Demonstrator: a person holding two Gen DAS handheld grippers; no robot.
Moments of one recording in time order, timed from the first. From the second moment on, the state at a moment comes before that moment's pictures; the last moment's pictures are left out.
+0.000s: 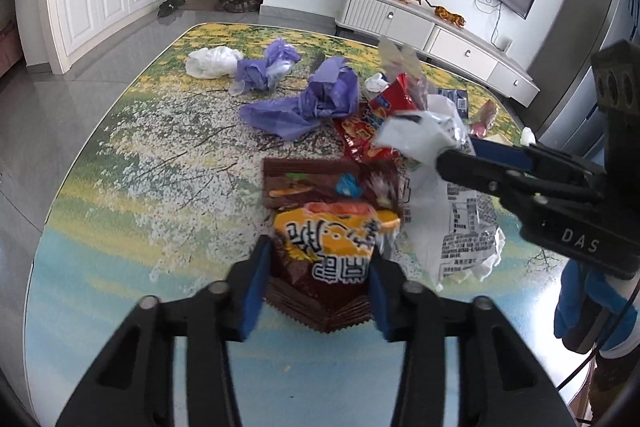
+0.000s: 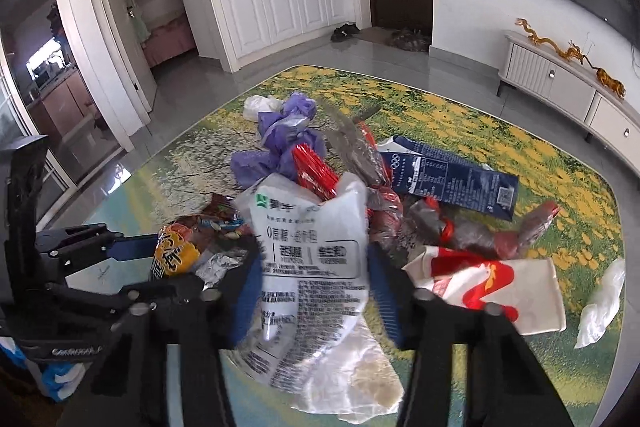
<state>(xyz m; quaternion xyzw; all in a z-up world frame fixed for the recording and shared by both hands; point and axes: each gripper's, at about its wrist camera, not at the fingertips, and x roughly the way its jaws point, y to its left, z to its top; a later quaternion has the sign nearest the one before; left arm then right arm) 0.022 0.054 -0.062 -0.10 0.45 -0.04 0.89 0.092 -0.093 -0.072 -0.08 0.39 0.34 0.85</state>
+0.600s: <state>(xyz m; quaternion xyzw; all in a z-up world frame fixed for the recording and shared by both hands) -0.017 0.050 -0.011 -0.09 0.40 -0.04 0.91 0.038 -0.170 -0.012 0.00 0.32 0.33 0.89</state>
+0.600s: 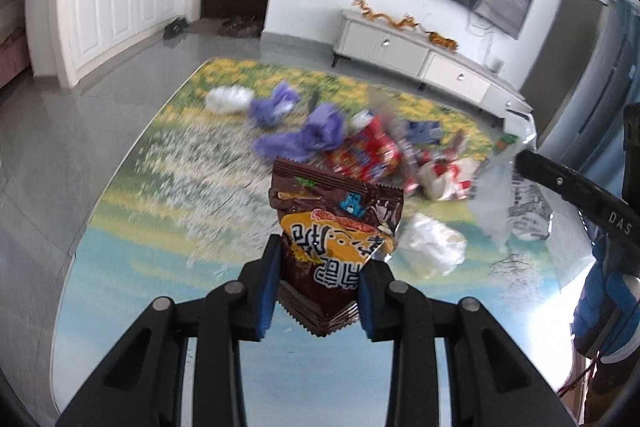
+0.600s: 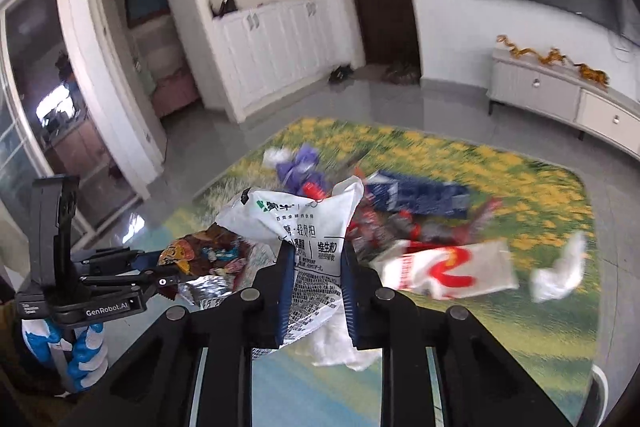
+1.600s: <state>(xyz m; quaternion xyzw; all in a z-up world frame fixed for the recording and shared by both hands) 0.083 -0.390 -0.039 0.11 0.47 -0.32 0.82 0.000 -0.538 -0.124 0.15 0.43 -0.10 0.89</state>
